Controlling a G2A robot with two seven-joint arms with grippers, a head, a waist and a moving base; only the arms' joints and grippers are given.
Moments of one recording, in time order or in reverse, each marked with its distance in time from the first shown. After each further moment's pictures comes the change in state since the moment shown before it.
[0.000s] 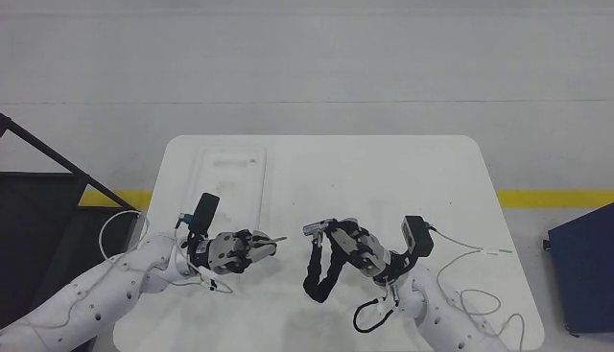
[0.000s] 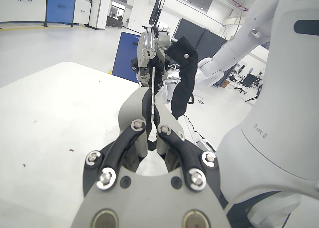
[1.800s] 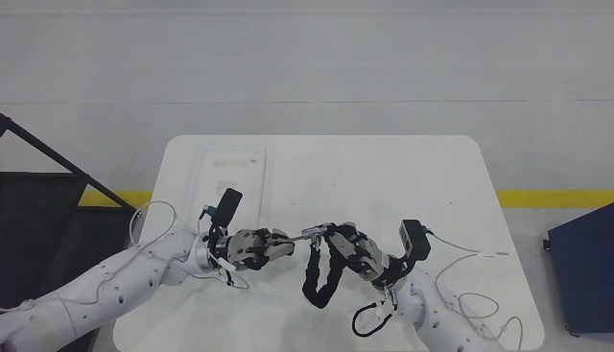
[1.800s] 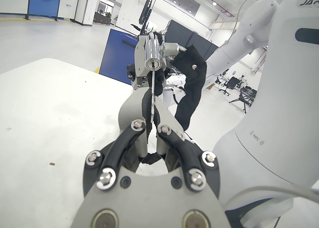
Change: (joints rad) left arm -0.220 -0.085 0.280 0.064 -0.122 0.000 0.008; right arm -0.007 -0.002 -0.007 0.010 -0.006 0.000 0.000
